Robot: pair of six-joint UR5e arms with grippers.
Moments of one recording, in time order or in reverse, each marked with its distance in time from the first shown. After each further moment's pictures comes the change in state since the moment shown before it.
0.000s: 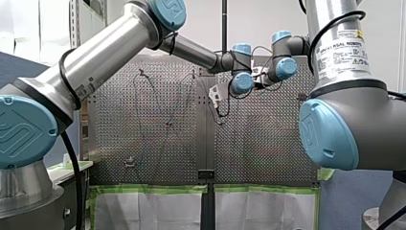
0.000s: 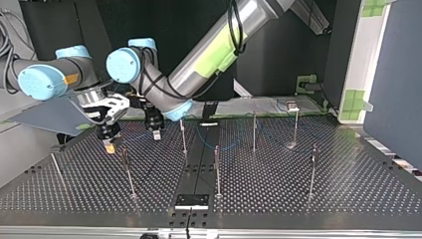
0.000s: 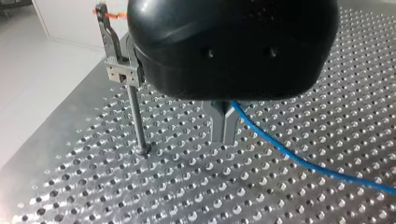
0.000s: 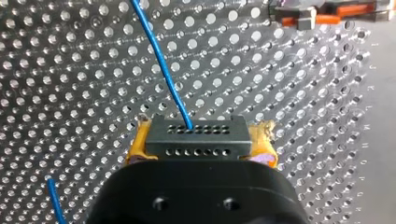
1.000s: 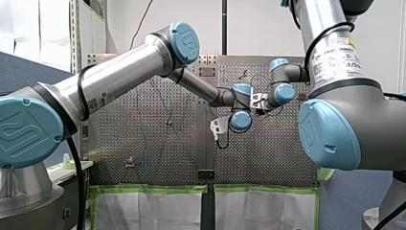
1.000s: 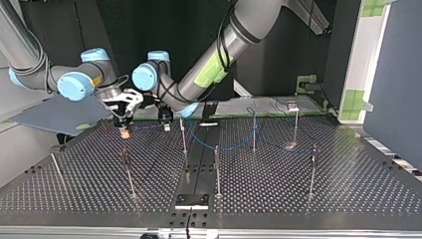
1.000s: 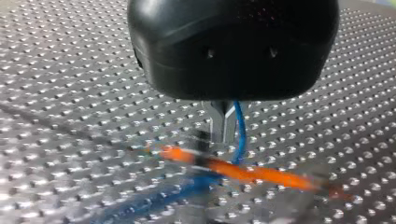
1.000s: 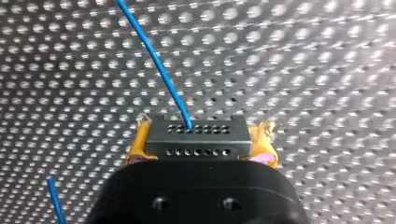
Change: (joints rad) left arm 0.045 -0.215 0.013 0.104 0.087 -0.017; right arm 0.001 0.146 0.065 -0.081 0.056 -0.060
